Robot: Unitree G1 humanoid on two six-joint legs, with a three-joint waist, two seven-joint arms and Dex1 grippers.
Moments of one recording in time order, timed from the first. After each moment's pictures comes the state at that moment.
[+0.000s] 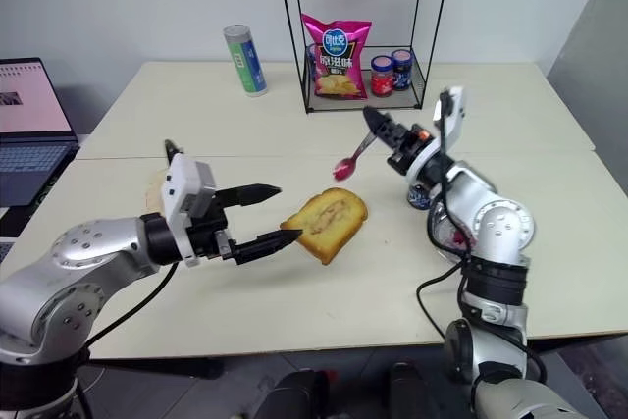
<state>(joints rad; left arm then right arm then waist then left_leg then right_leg) -0.35 0.75 0.08 -0.54 -0.72 0.77 -0.78 -0.75 -0.15 -0.39 -0.10 1.02 1.00 0.18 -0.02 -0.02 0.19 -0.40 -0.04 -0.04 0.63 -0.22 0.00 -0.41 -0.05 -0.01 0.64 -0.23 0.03</state>
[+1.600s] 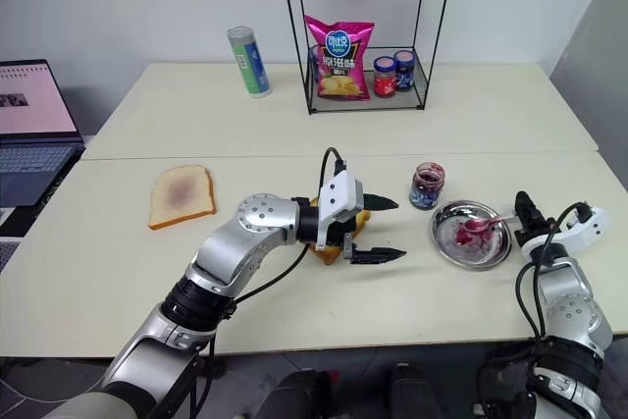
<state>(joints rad) -0.66 0.34 -0.39 -0.06 -0.27 0.43 -0.97 -0.32 -0.32 -0.65 0.24 0.89 0.50 0.26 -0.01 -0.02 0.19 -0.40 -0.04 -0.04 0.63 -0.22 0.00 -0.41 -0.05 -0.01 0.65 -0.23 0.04</state>
